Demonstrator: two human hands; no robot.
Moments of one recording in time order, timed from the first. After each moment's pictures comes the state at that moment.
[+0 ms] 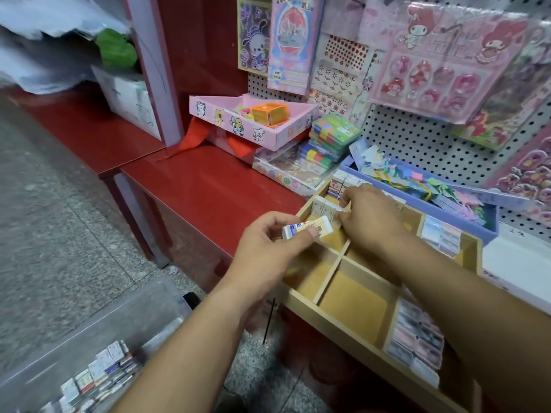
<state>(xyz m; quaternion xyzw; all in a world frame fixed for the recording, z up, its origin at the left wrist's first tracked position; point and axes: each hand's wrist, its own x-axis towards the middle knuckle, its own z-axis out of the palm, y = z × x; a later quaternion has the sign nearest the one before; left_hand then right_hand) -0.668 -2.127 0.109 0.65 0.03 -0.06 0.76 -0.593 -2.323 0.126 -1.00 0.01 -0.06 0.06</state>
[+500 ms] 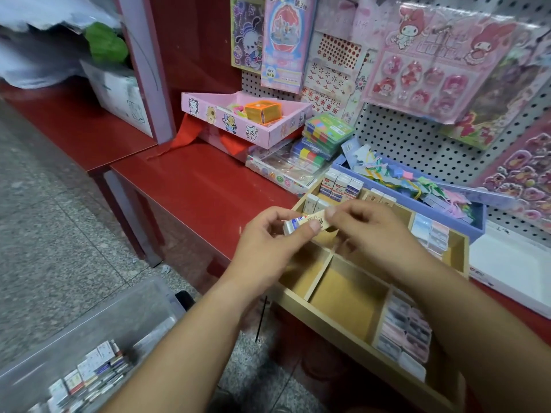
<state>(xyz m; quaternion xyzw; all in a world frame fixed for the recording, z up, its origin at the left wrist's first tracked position) -0.668 -2.136 0.116 0.66 -0.01 -0.05 0.75 -0.665 -2.310 0.158 -0.85 0.02 0.02 0.53</state>
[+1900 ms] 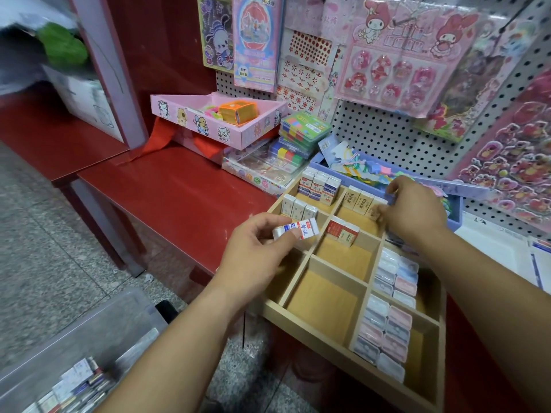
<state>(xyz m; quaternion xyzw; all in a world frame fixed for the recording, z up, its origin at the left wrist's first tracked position) -0.662 -2.158 0.108 0.69 -0.01 -0.07 0.72 -0.594 -2.437 0.122 -0.97 0.18 -0.12 0.11</state>
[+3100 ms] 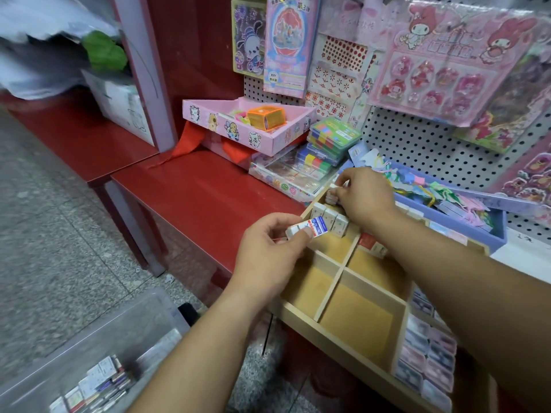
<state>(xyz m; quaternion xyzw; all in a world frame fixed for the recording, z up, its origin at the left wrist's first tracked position) -0.649 -2.140 0.105 0.66 0.02 -0.02 0.75 -0.530 -2.330 0.119 -0.98 0.04 -0.13 0.14</state>
